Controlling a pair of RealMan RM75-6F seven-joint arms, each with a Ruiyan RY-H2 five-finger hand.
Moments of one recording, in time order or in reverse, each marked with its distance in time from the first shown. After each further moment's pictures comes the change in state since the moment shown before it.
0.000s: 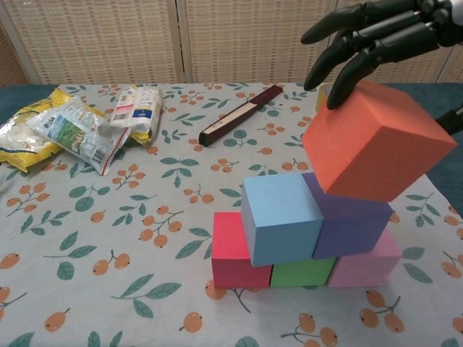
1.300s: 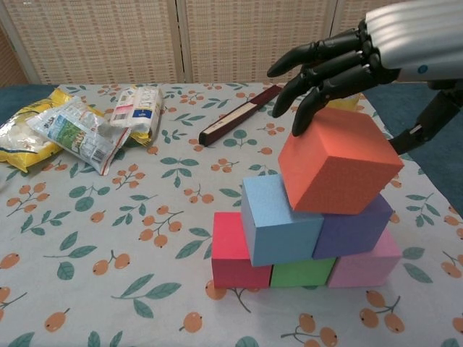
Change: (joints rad) left arm 0.007 0.013 -0.003 -0.013 -0.008 0.000 -0.005; right arm 0.088 -0.030 -0.064 -0.054 0.051 -0.121 -0.100
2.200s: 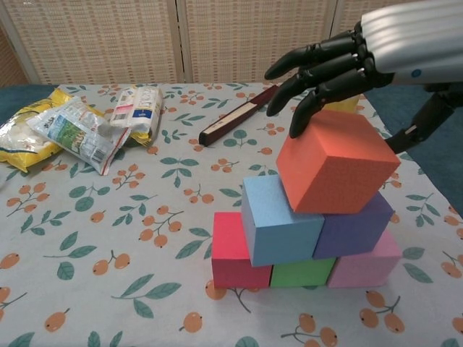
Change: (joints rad) left arm -0.002 -0.005 -0.004 0.007 -0.012 -0.008 0.008; right arm 0.016 0.000 -0.016 -0.010 0.012 -0.009 -0.032
